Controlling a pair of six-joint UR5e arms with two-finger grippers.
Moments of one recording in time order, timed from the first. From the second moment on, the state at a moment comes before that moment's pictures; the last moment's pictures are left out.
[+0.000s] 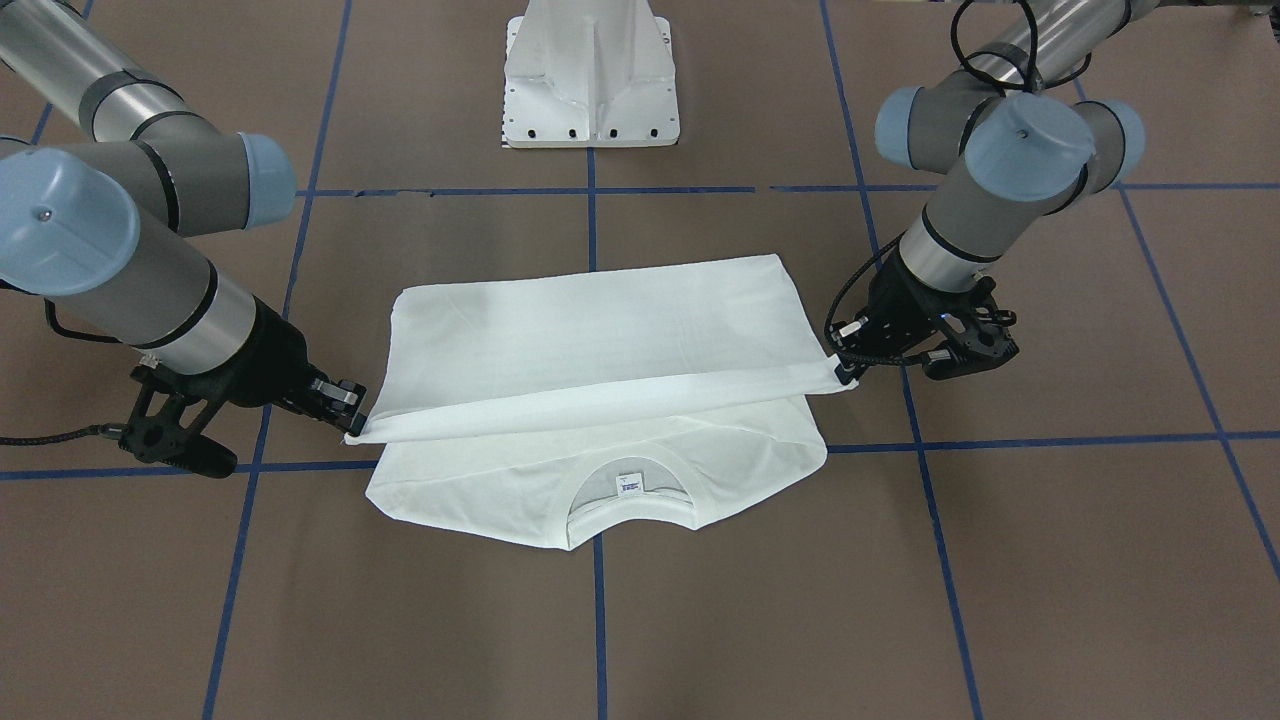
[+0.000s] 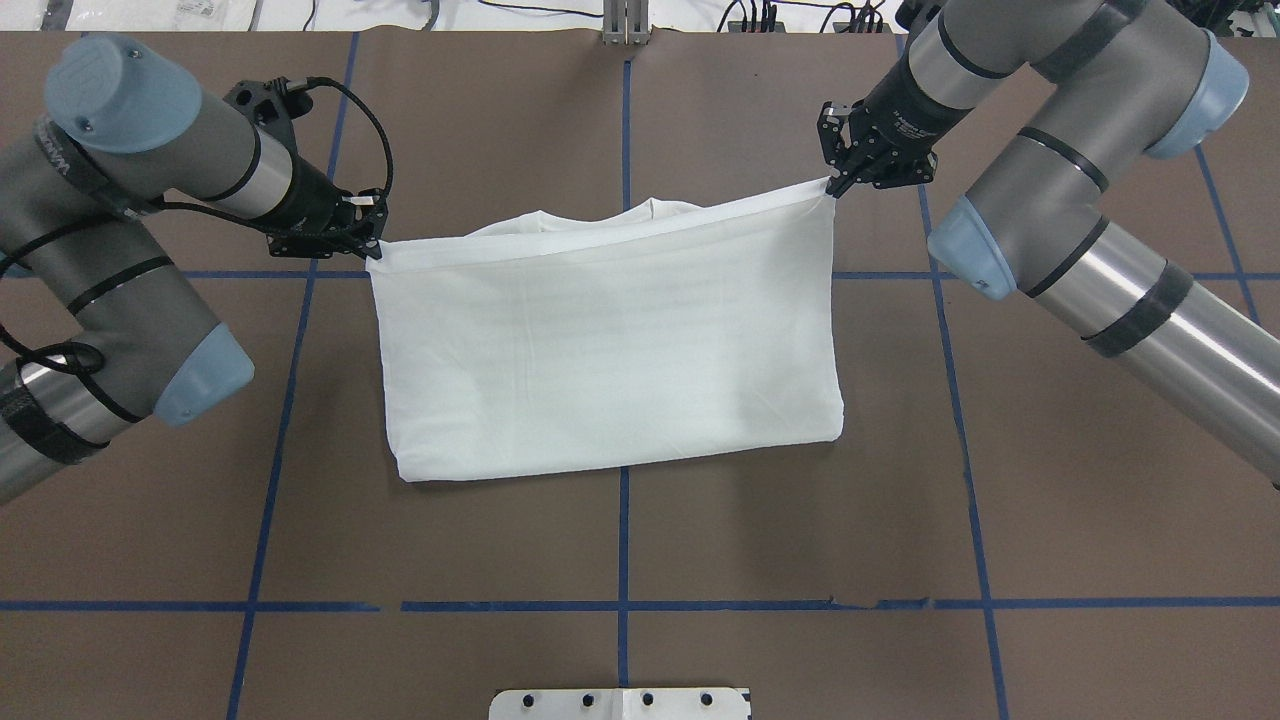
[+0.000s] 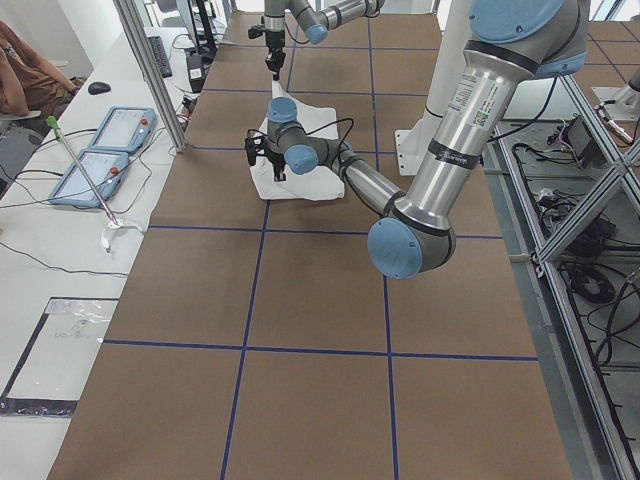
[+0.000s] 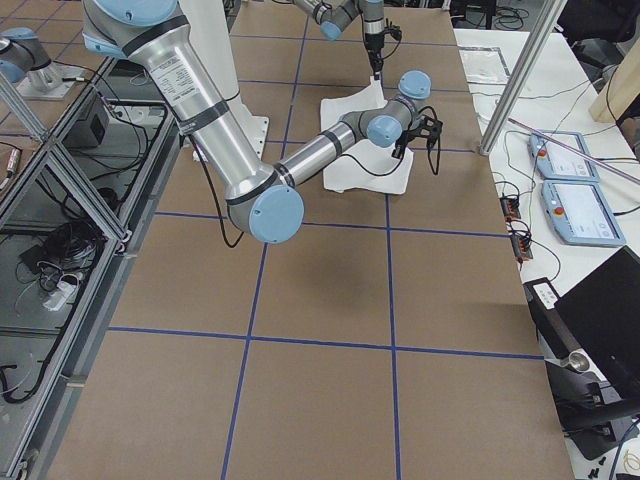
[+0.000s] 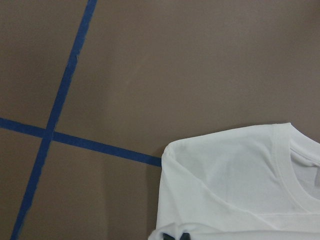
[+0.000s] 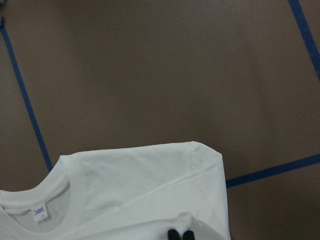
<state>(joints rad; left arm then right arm) -0.86 -2.03 -1.65 -1.93 -2.08 -1.32 0.96 -0.94 1.49 -1.33 2.28 1.32</state>
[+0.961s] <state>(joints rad) -0.86 -2.14 -1.52 -1.93 -2.03 -1.36 0.91 -0.88 1.42 -1.31 2.24 1.32</state>
